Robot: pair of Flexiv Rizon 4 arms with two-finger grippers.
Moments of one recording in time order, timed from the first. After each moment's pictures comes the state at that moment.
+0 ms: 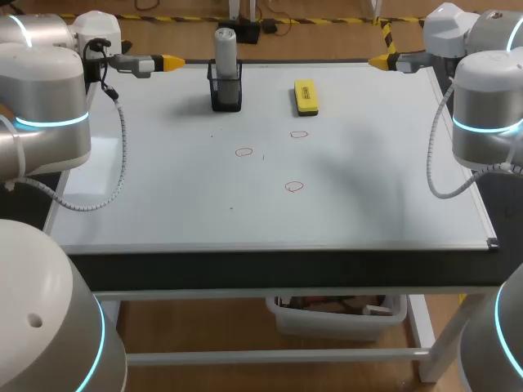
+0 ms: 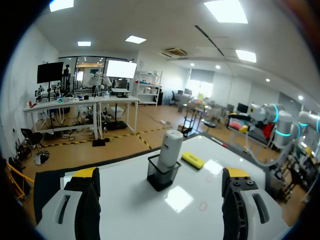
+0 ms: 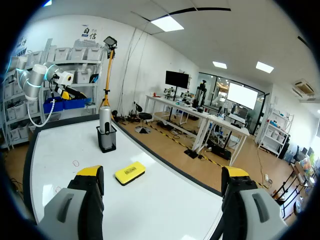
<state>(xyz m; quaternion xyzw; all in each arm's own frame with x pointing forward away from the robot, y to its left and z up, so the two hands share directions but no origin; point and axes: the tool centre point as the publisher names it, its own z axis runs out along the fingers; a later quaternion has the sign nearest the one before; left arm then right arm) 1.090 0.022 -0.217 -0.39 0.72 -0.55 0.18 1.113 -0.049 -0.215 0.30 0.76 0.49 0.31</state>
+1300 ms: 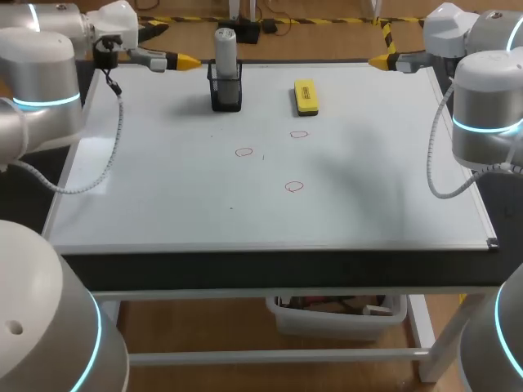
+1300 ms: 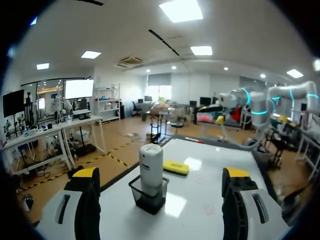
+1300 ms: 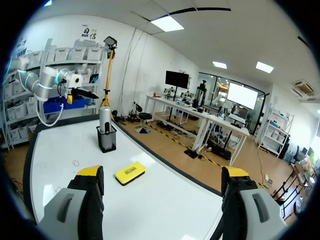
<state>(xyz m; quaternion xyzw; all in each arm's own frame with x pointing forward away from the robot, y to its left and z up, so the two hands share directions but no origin) 1.124 -0.035 -0.218 -0.19 0.76 -0.61 0.14 1.113 -0.049 -0.215 0.30 0.76 0.49 0.31</state>
